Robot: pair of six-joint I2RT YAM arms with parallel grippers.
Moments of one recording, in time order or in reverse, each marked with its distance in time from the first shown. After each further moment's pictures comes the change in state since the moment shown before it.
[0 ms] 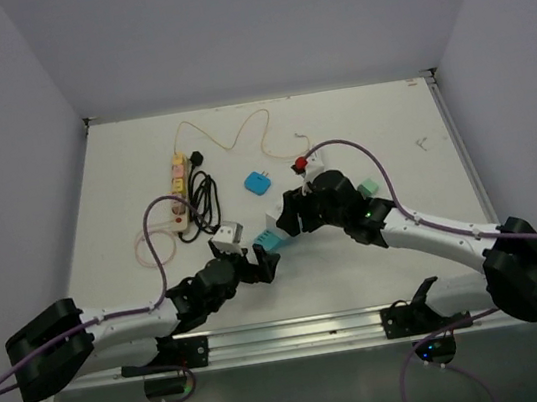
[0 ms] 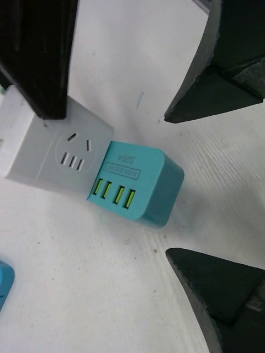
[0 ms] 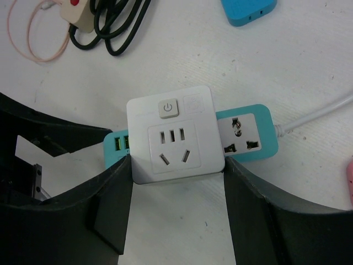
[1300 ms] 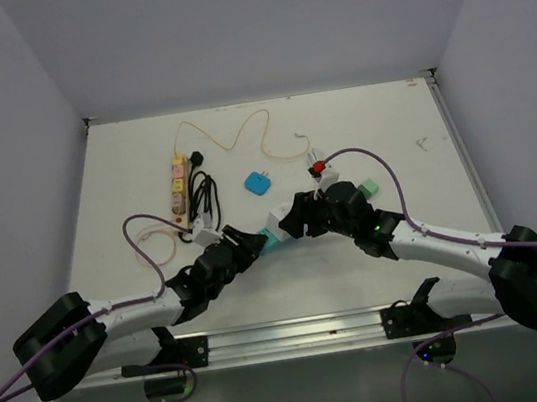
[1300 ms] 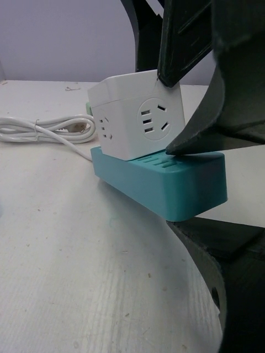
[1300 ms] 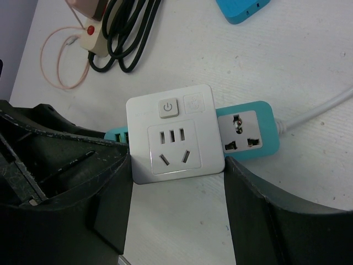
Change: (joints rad) left arm 0.150 0.011 0.037 -0.076 0.027 -0.717; right arm -0.002 -0.085 -0.153 0.171 0.024 0.193
